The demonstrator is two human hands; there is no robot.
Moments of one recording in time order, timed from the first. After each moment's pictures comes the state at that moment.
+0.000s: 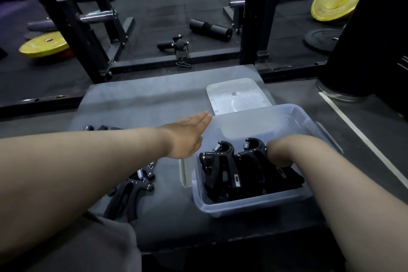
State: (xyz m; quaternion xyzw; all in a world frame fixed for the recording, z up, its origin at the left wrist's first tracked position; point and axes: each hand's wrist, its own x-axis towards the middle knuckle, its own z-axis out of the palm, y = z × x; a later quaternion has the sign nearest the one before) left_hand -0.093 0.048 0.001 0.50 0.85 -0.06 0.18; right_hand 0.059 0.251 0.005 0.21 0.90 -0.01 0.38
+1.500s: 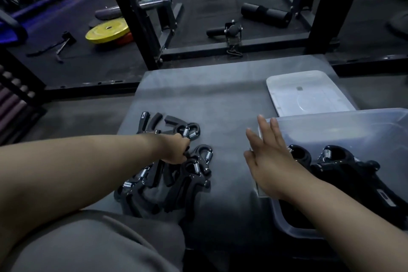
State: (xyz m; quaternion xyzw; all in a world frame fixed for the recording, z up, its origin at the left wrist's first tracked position) left_hand -0.192 -0.107 -0.064 0.31 0.88 -0.23 0.27; right_hand -0.011 0.099 -0.033 0.09 0.98 -0.17 0.05
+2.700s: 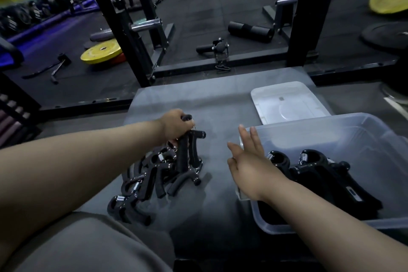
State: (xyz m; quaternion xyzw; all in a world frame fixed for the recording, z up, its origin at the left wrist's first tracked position) left_hand -0.193 -0.052 0.005 0.15 0.93 0.28 0.20; right_hand -0.005 0.103 -0.033 0.09 0.96 -0.26 0.05
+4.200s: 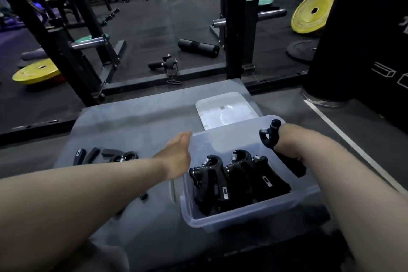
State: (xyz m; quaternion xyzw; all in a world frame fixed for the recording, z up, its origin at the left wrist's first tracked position) left_hand -0.084 0.057 -0.026 0.33 0.91 0.13 0.20; right_hand 0.087 0.290 0.051 0.39 0.88 -0.16 0.22
